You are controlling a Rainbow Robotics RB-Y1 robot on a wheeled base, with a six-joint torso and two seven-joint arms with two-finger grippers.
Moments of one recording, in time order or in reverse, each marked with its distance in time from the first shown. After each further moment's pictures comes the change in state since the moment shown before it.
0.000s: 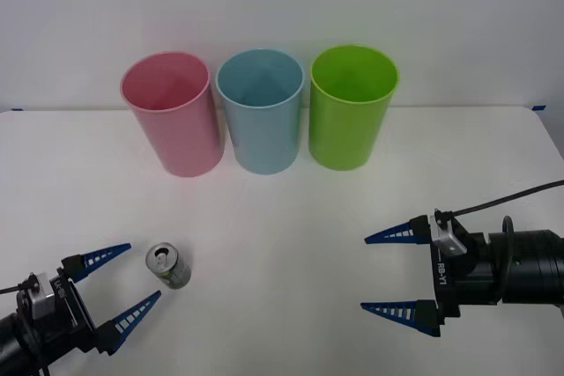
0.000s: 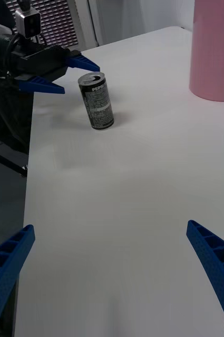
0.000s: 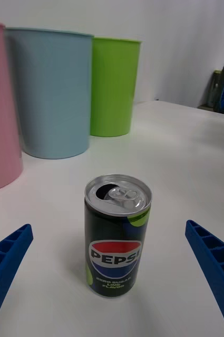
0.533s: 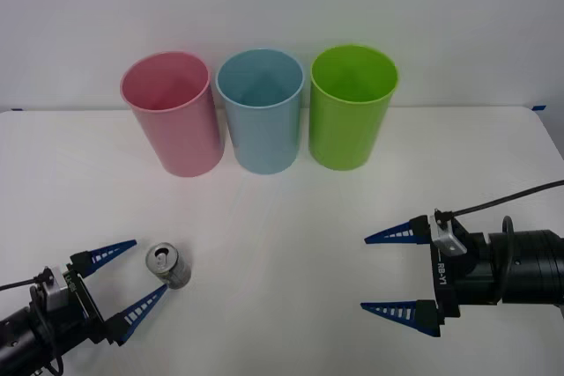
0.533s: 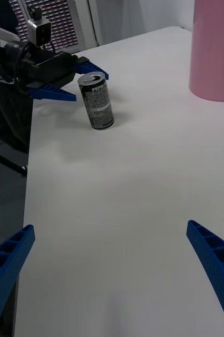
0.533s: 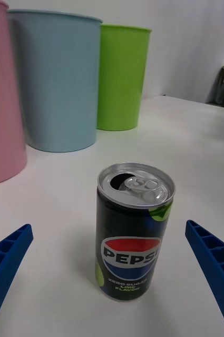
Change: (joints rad) right arm 0.000 0.000 0.000 0.000 0.000 0.000 0.000; left arm -0.081 -0.030 -0.003 0.117 -0.023 0.001 -0.041
